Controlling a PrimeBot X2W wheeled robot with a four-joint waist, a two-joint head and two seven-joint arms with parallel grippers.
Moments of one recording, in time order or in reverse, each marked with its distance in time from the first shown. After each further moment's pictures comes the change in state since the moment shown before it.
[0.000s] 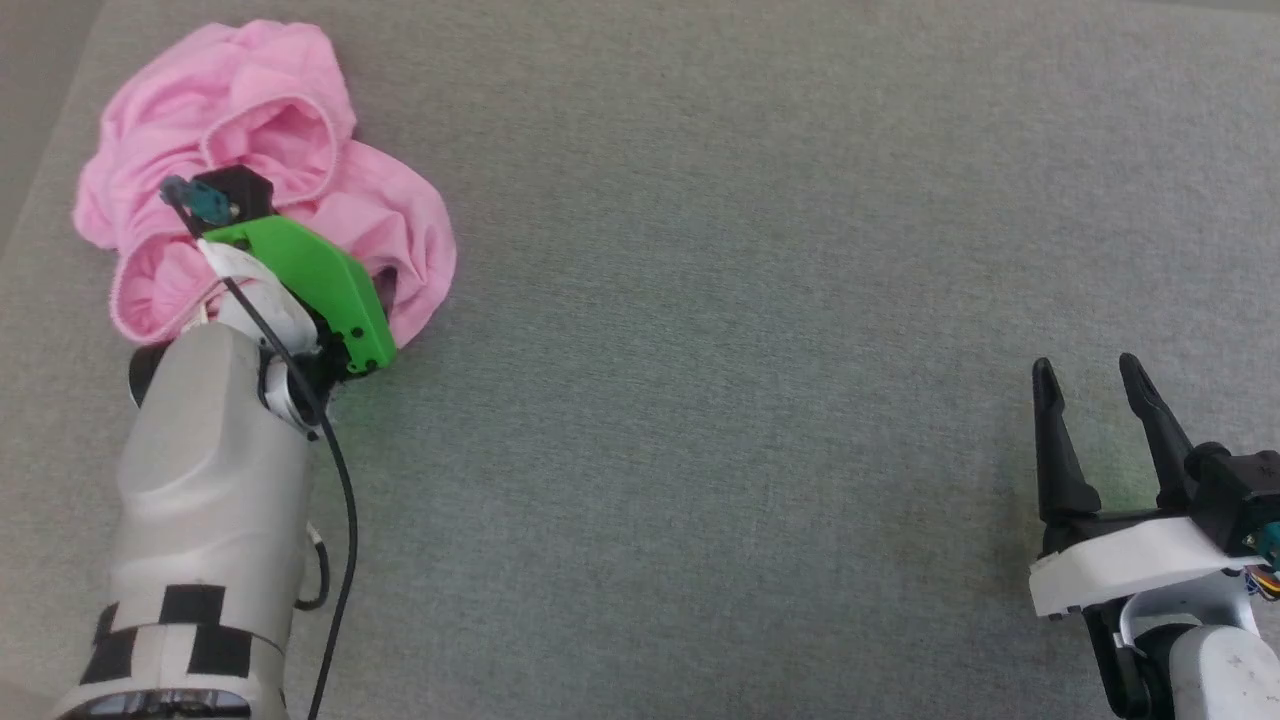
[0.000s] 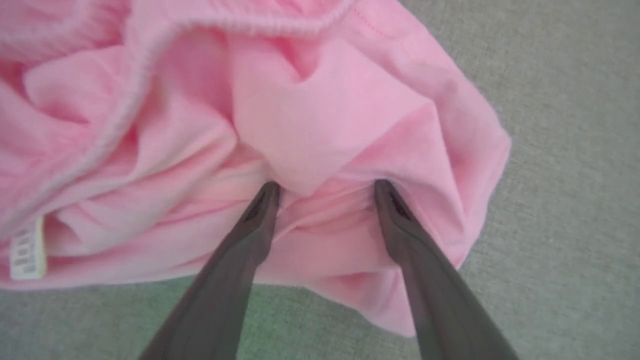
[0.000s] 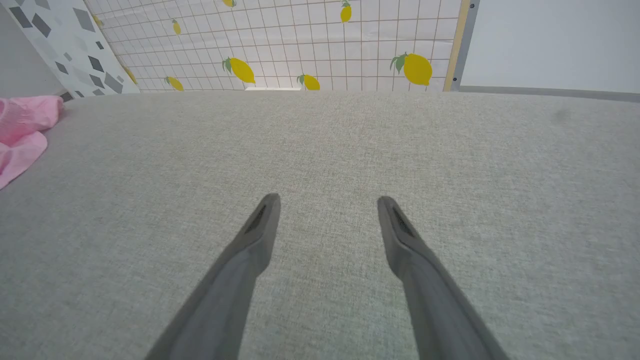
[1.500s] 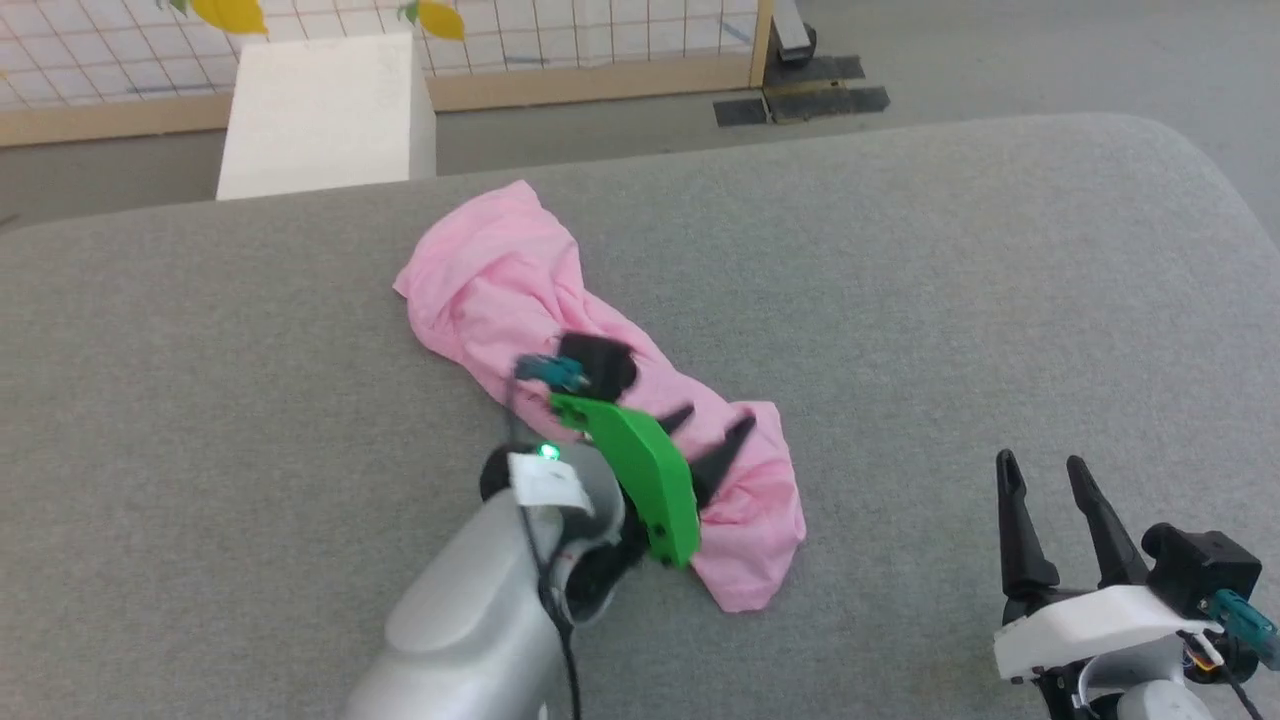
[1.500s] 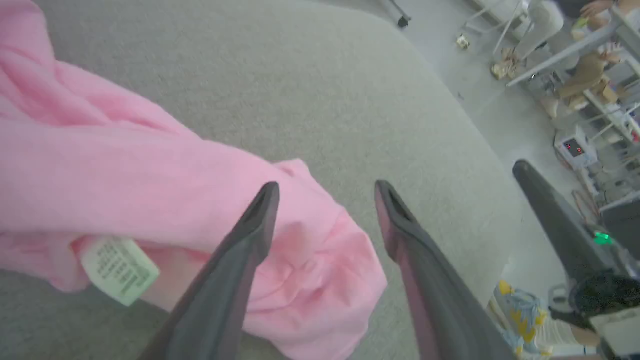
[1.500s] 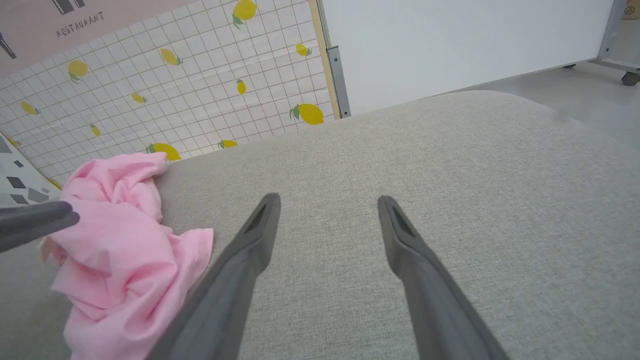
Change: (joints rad) left arm 0.280 -0.120 -0.602 -0.363 -0.398 -0.047 -0.190; right arm 0.014 0.000 0.034 0.298 0.177 0.000 -0.159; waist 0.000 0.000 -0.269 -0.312
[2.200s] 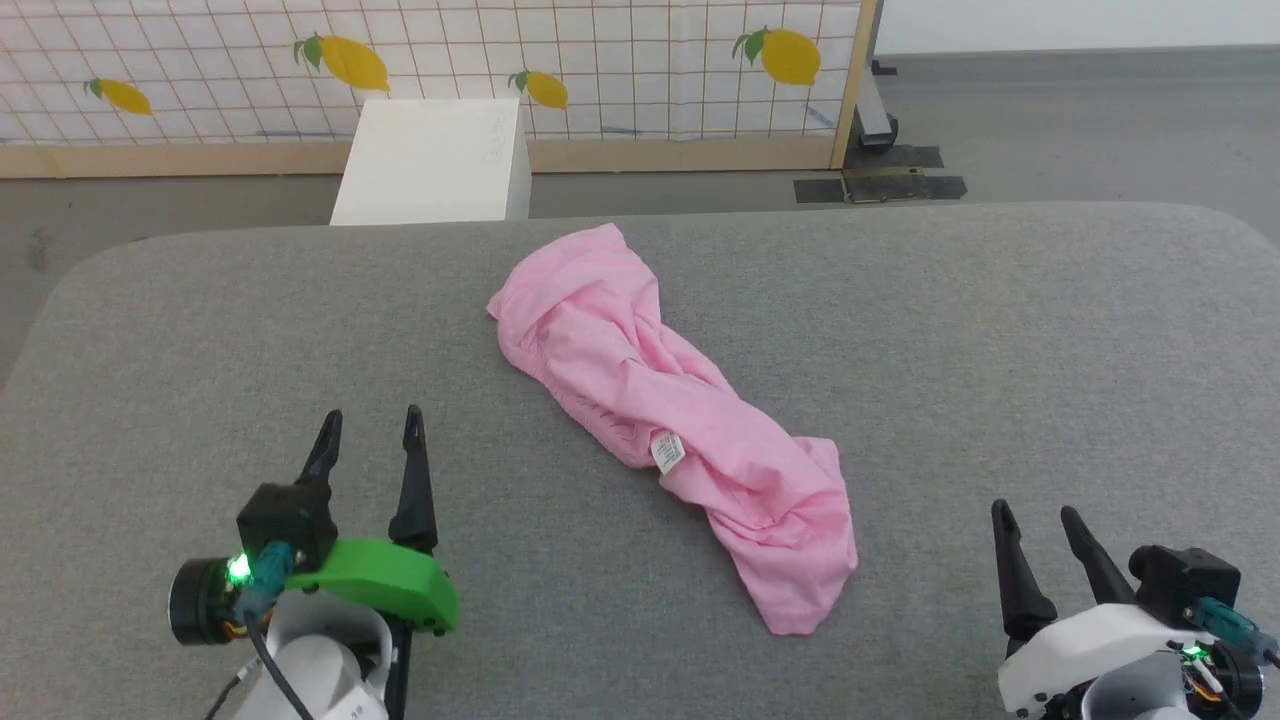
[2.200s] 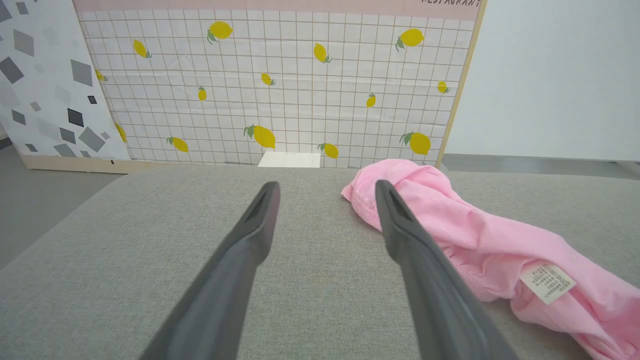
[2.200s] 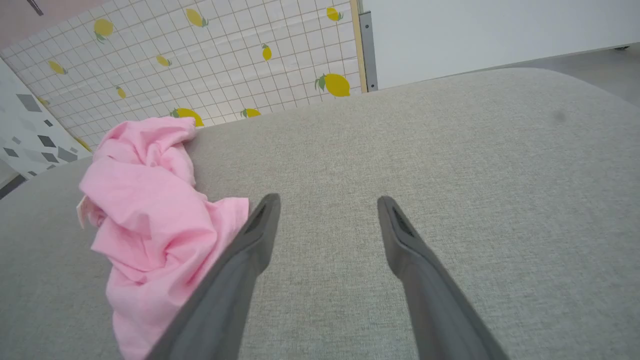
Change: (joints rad) left arm 0.360 0.252 0.263 -0.298 0.327 0.328 -0.525; right arm 0.035 0.000 -0.025 0.025 -0.022 0.000 0.111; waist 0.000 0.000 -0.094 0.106
